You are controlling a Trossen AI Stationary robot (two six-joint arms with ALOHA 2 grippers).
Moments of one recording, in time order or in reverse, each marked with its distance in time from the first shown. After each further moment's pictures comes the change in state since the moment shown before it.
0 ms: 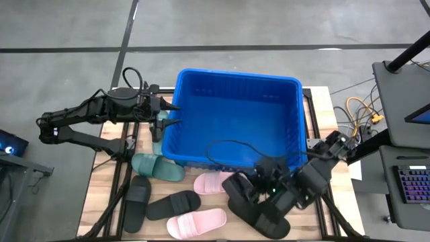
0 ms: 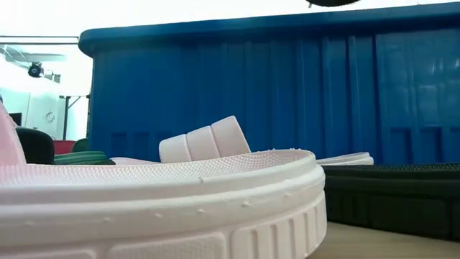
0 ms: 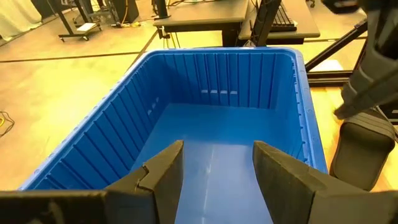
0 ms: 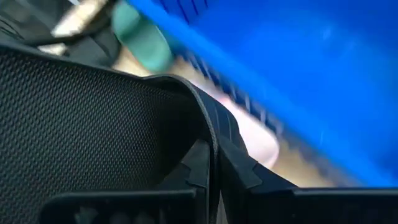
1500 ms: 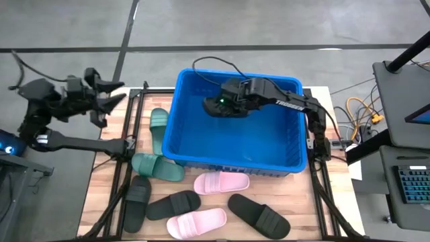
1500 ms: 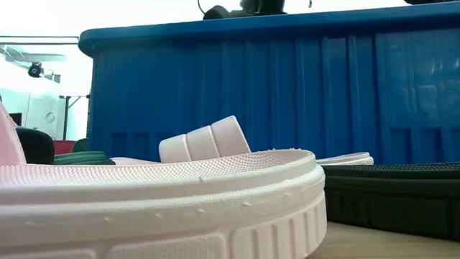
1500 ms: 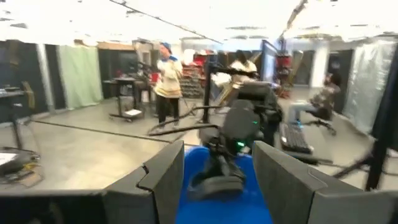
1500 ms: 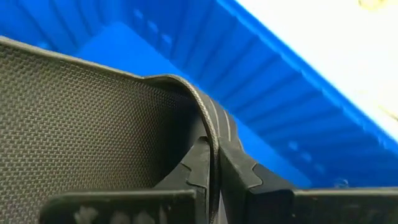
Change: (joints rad) left arm 0.000 -0.298 0.075 0.002 -0.135 -0.083; right arm -0.821 0.114 0.029 0.084 -0.053 -0.865
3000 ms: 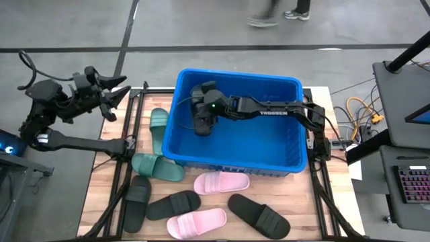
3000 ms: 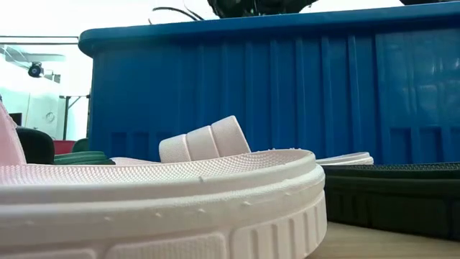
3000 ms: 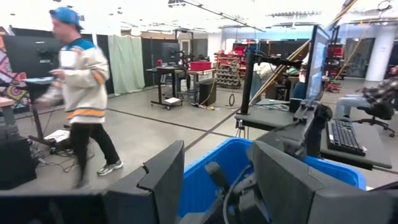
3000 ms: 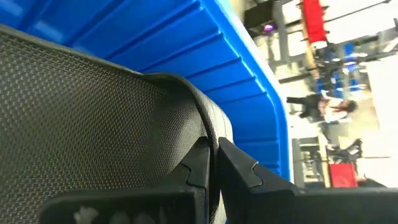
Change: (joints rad) left arm 0.000 0.022 -0.009 -0.003 -0.192 -0.003; right arm -0.044 0.004 -0.590 1.295 -0.141 -1.516
